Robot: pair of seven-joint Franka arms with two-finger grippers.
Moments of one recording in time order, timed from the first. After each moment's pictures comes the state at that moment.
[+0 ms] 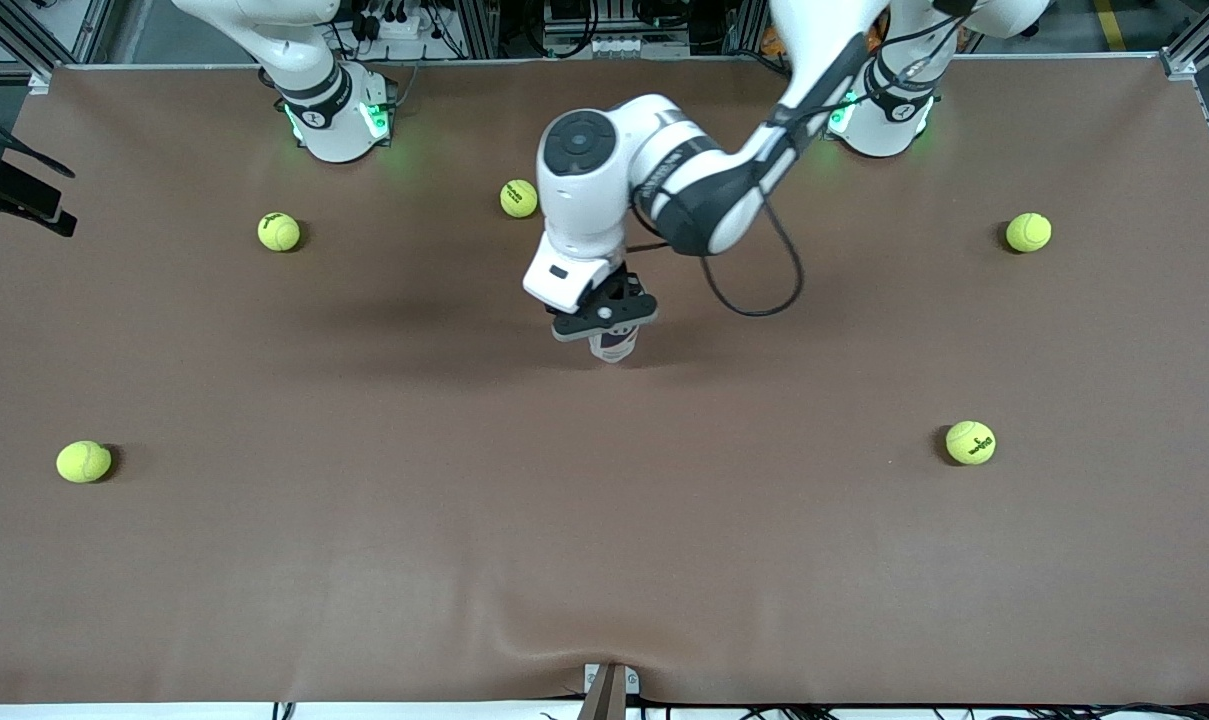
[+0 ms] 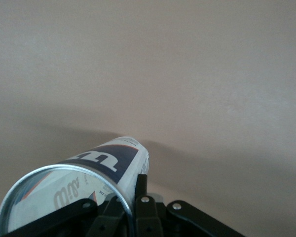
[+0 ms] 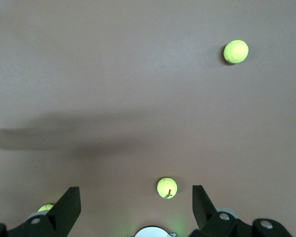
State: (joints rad) left arm -0.71 0.63 -0.23 -1.35 0.22 2.00 -1.23; right arm -0.09 -0.02 0.00 -1.48 0.02 1.39 0.01
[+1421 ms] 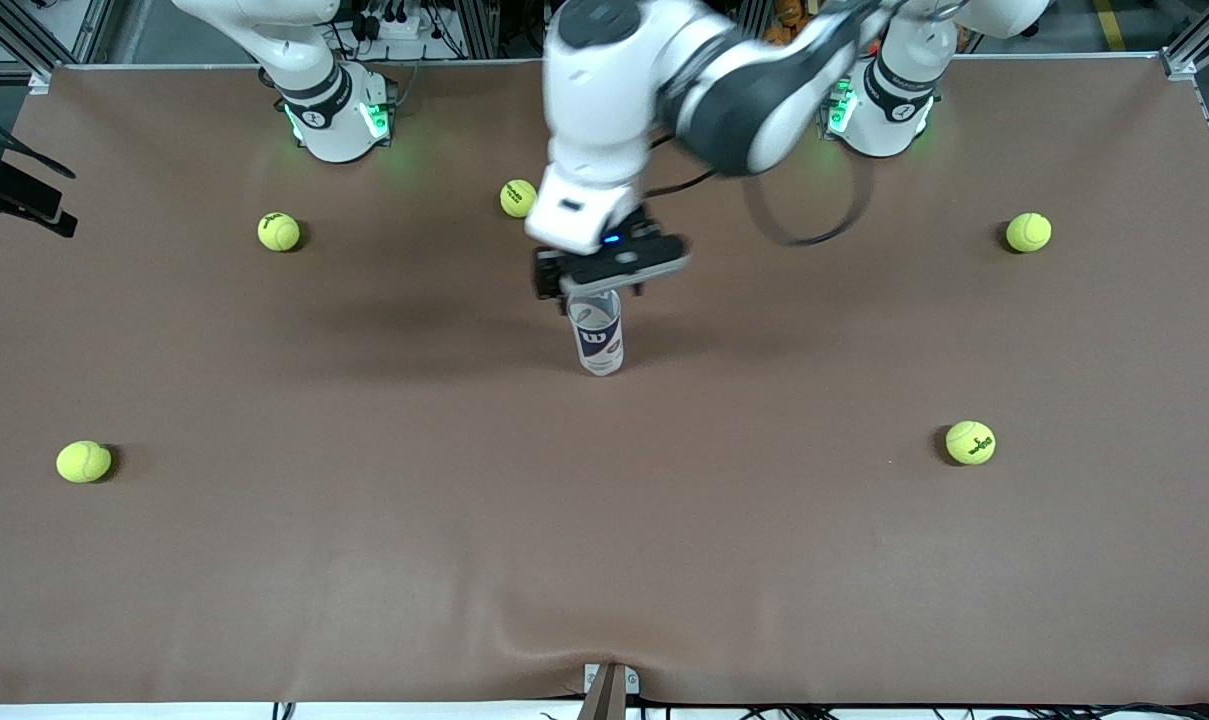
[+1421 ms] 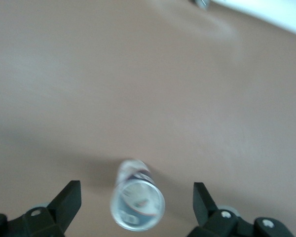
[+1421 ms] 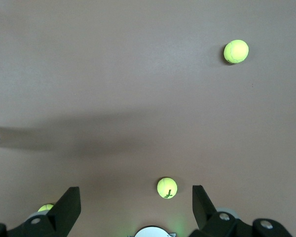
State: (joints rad) left arm -0.63 0.41 -0.21 -1.27 0.25 1.83 -1.27; right arm -0.09 -0.02 0.00 -1.48 0.02 1.39 0.01
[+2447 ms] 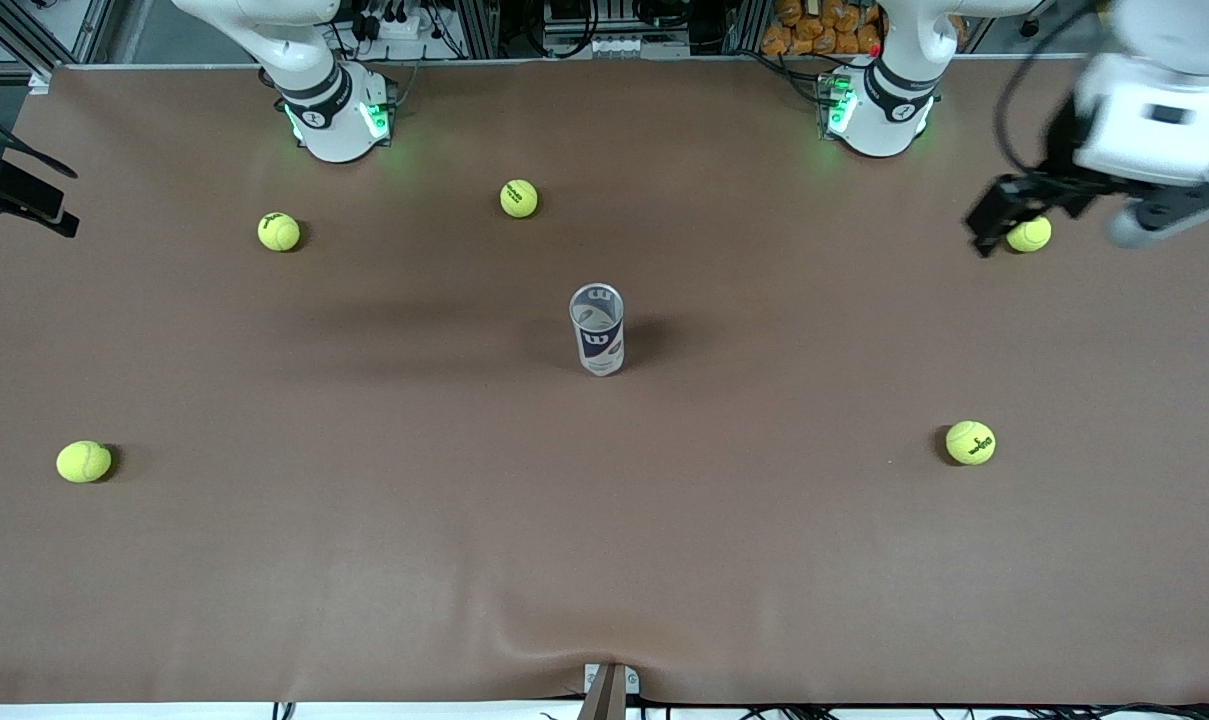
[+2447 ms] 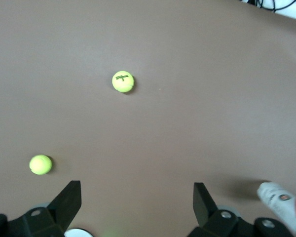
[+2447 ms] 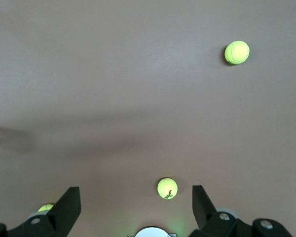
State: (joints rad) left arm -0.06 0.05 -0.21 -1.36 0.11 1.43 -0.59; right arm -0.09 -0.02 0.01 -1.48 0.02 1.39 0.01
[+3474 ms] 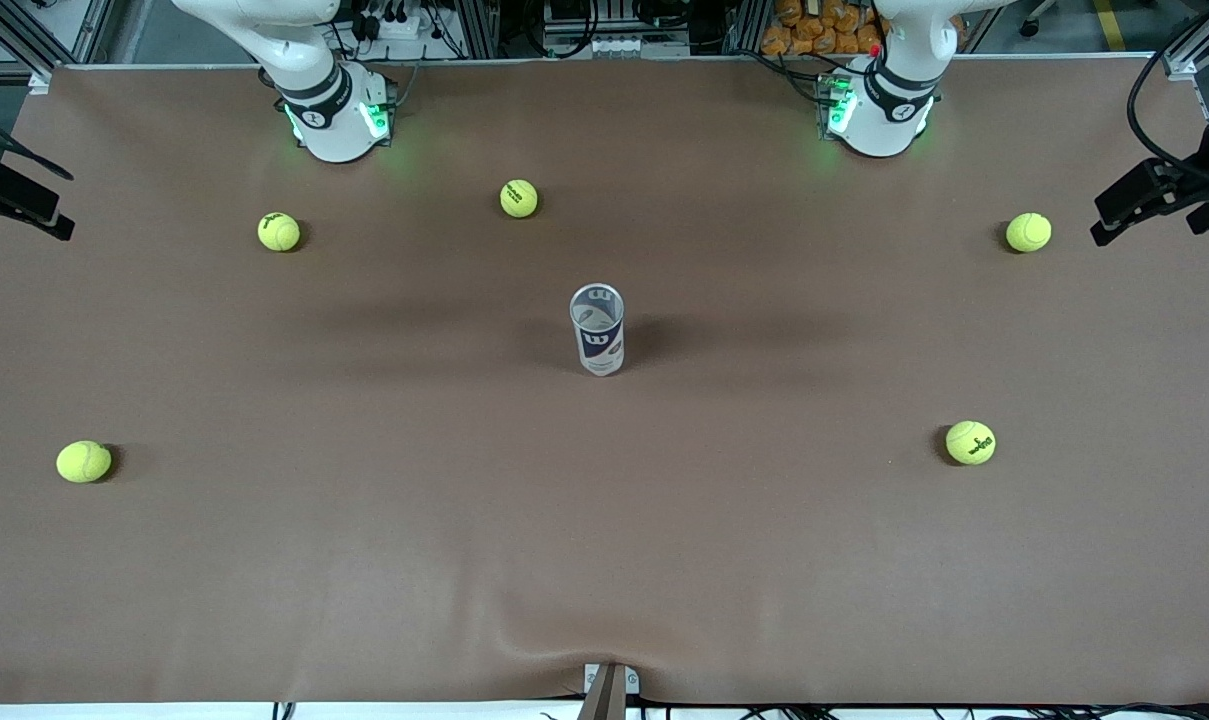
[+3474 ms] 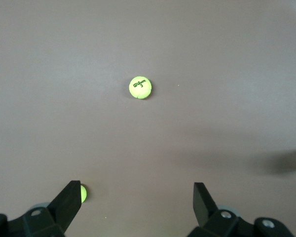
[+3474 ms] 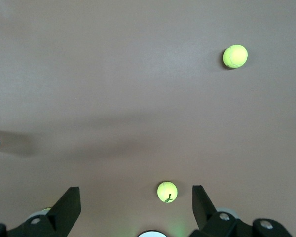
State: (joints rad) left arm 0.19 -0.11 -0.21 -1.60 0.02 1.56 -0.13; right arm -0.09 -0.02 0.00 -1.48 0.02 1.41 0.01
